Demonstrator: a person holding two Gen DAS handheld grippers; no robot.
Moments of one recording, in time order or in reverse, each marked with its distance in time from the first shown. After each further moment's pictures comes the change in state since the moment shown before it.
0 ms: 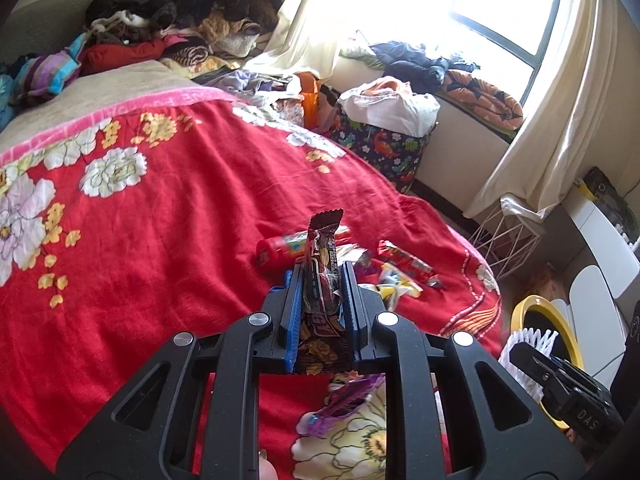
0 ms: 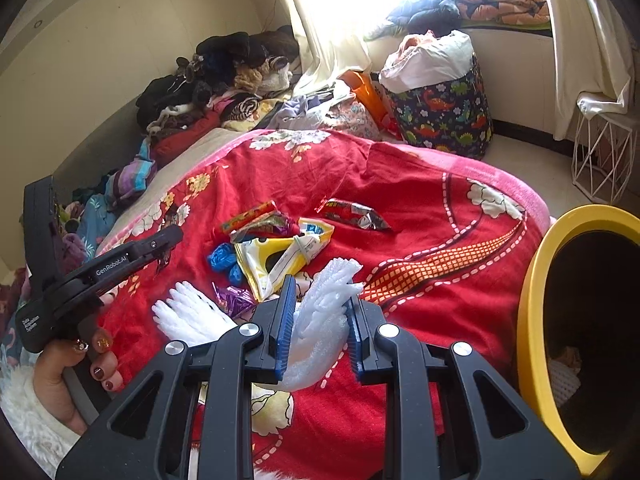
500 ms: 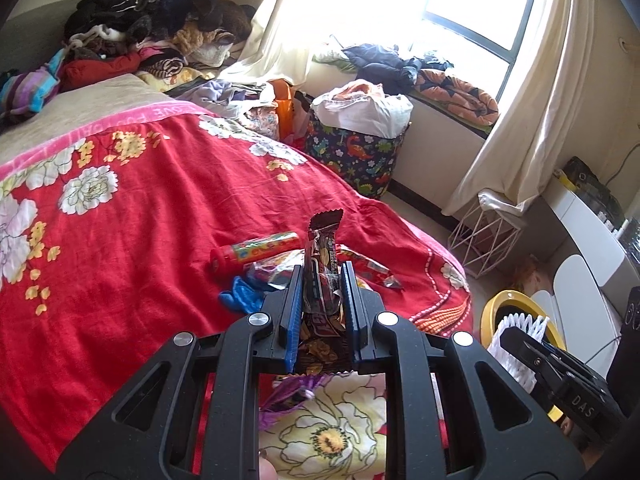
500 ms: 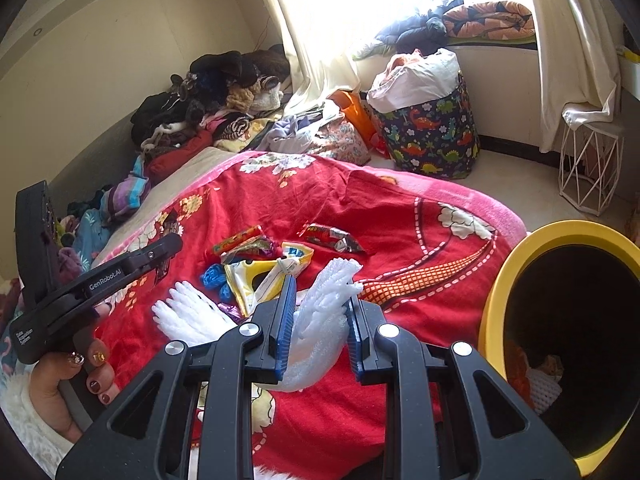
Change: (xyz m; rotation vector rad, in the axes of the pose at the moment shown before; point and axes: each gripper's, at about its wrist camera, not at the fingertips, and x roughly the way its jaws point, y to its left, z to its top) left arm -0.009 -0.034 0.001 0.048 -0.016 -0.066; right arm -0.029 -0.014 0.006 0.010 -0.071 -0.034
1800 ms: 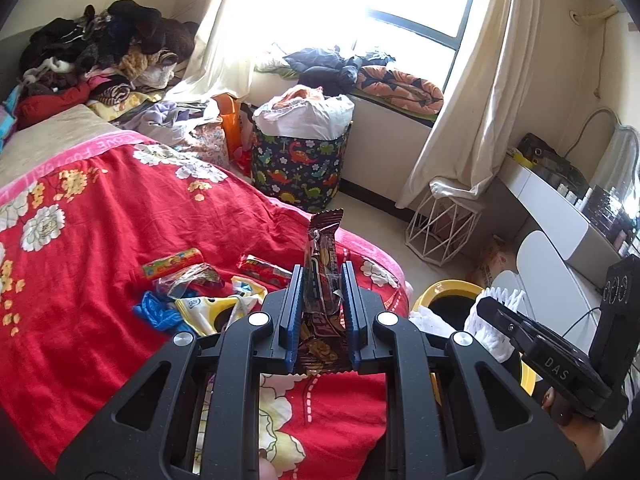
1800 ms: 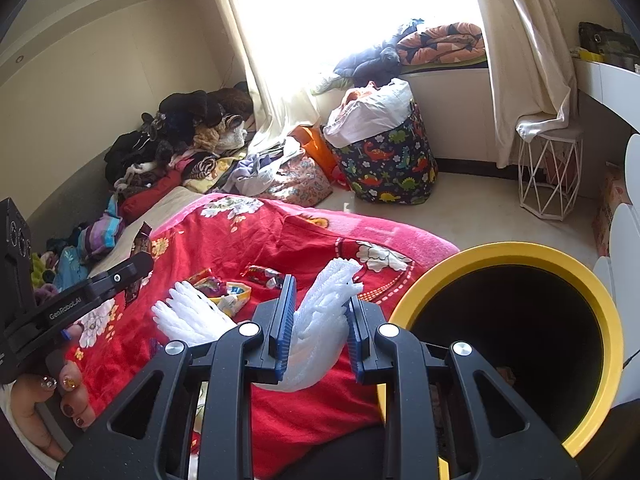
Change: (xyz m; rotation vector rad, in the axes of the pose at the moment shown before) left arm -0.013 -0.083 0.000 0.121 -0.019 -0.125; right arm -0.057 -0.061 0.009 0.065 -0.125 -0.104
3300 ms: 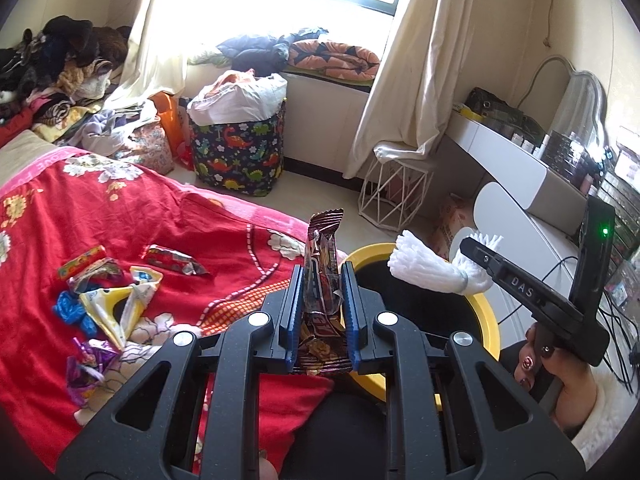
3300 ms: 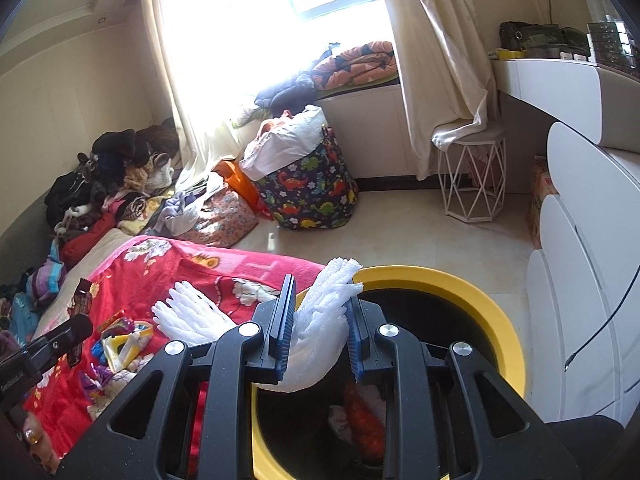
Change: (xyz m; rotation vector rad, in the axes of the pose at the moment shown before) left arm 0.023 -0.093 -0.025 0.150 0.079 -0.142; right arm -0.033 -0.101 0.004 0.105 -0.106 -0.243
